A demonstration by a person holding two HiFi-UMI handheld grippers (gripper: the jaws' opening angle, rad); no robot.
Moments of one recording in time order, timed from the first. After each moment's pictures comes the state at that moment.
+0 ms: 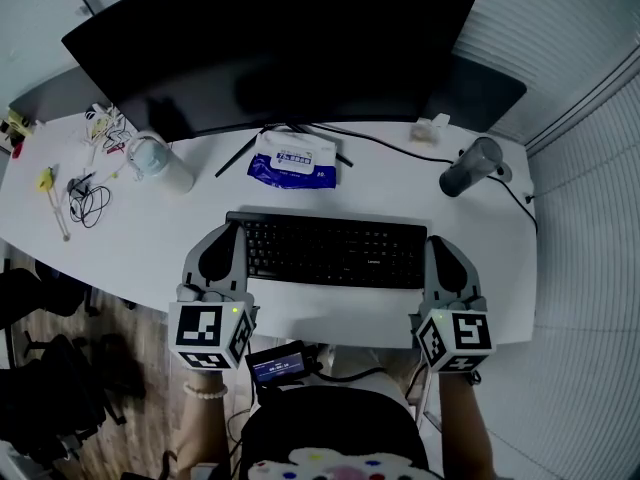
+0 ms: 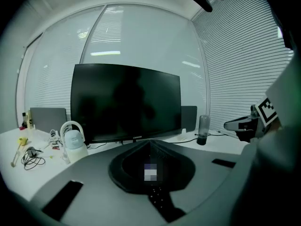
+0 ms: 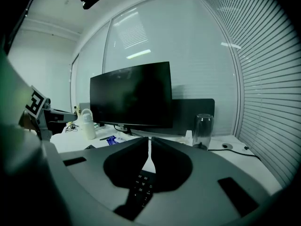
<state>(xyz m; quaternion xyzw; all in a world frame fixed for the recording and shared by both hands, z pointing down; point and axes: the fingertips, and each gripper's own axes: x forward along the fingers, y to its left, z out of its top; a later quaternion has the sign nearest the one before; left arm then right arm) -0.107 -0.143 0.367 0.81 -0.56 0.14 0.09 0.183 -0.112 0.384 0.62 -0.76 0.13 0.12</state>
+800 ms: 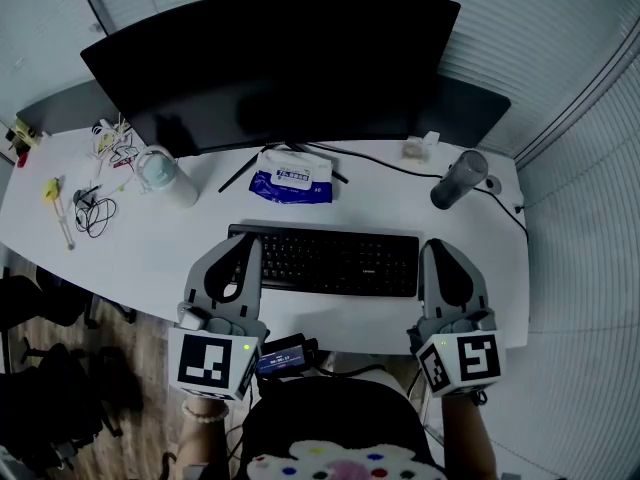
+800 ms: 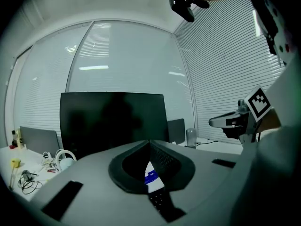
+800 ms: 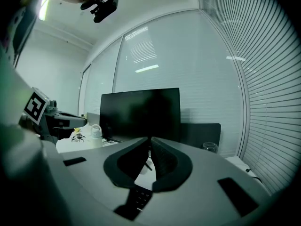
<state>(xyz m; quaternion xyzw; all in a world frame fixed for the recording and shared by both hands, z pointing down) -0.067 -0.113 0.284 0.84 -0.53 0.09 0.03 0.158 -0.096 0.294 0.60 -0.80 0.05 0.07</state>
